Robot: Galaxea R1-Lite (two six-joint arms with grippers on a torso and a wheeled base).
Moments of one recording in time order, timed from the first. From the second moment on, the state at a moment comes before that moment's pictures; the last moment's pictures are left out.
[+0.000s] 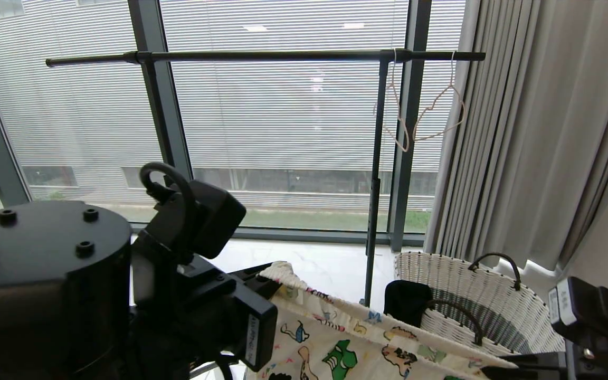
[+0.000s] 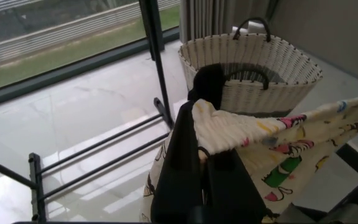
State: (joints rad) left arm -0.94 1.39 -0.70 -0.33 0.30 -0.08; right arm 0.80 1.13 -0.55 0.04 0.20 -0.18
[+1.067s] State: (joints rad) left arm -1.11 1.47 -0.79 0.00 0.37 -0.47; right arm 0.76 1.36 -0.85 -0.08 0.19 -0.21
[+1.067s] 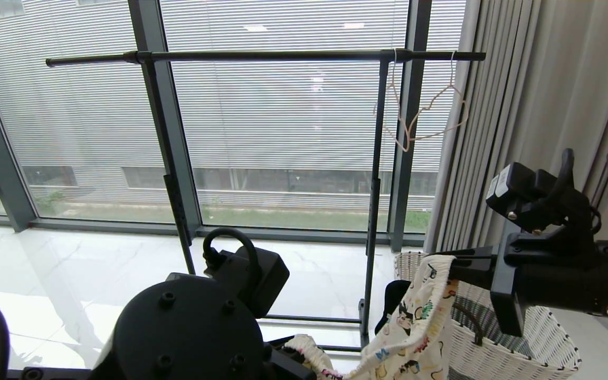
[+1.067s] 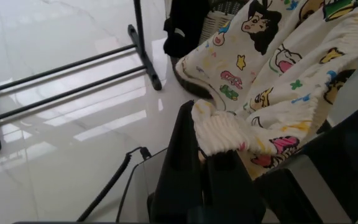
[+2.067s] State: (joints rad) left arm -0.88 1.48 -0.85 -0.04 0.62 -0.26; right arm 0.77 1.26 -0.76 0.17 0.11 -0.24
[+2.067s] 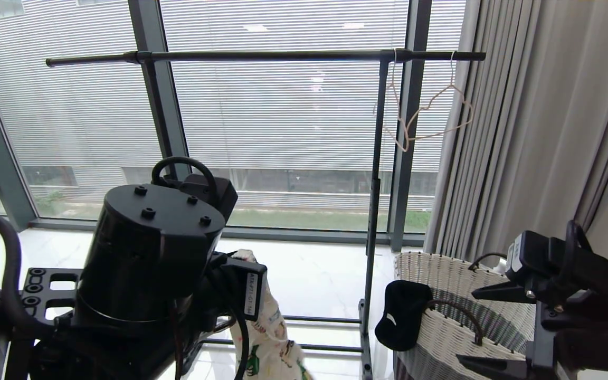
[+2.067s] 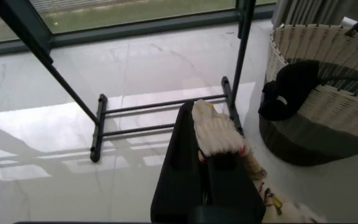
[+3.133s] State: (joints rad) left arm -0.50 1.18 -0.56 0.00 0.62 -0.03; right arm 0.21 1.19 -0.69 0.25 -0.19 -0.24
